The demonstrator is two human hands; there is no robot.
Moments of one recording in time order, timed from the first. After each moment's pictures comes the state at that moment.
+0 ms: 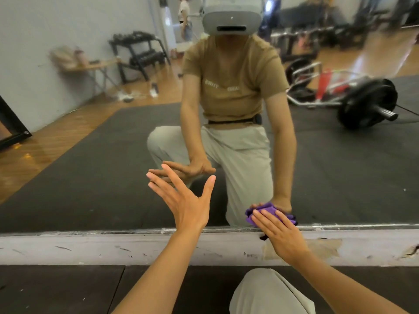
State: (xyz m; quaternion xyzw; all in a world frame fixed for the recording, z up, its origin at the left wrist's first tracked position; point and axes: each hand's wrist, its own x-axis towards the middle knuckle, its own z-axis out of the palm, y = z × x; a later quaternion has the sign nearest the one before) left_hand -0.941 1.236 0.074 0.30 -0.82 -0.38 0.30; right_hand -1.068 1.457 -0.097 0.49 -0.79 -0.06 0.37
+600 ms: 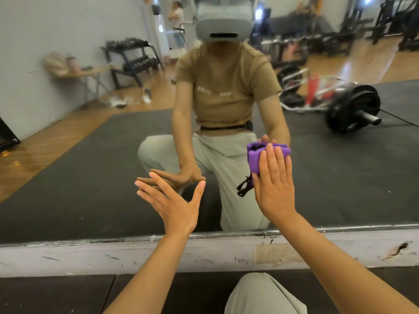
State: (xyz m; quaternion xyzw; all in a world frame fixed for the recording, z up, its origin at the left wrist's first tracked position) left_hand -0.946 1.242 0.079 0.31 -0.82 -0.39 0.30; right_hand -1.083 1.416 0.055 0.33 -0.73 0.23 0.55
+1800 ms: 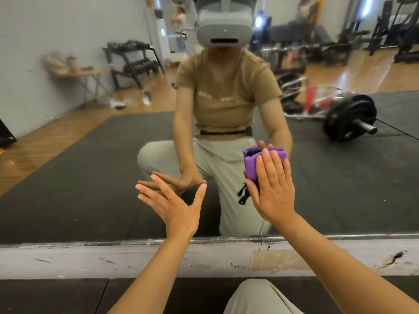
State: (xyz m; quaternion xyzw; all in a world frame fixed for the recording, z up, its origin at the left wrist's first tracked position) left_hand -0.952 1.247 0.082 0.30 -0.81 -0.41 0.30; right_hand -1.095 1.420 0.059 0.36 -0.72 0.20 0.57
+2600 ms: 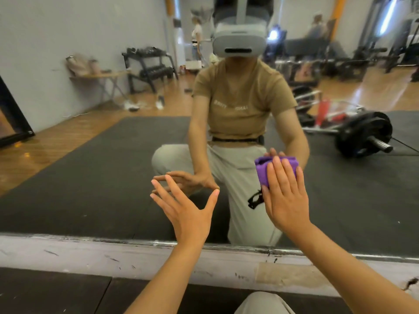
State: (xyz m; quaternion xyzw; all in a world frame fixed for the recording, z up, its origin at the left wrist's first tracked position) left_hand -0.951 1.244 0.069 0.29 -0.81 -0.33 0.38; right_hand -1.092 1.422 0.072 0.39 -0.70 0.17 0.57
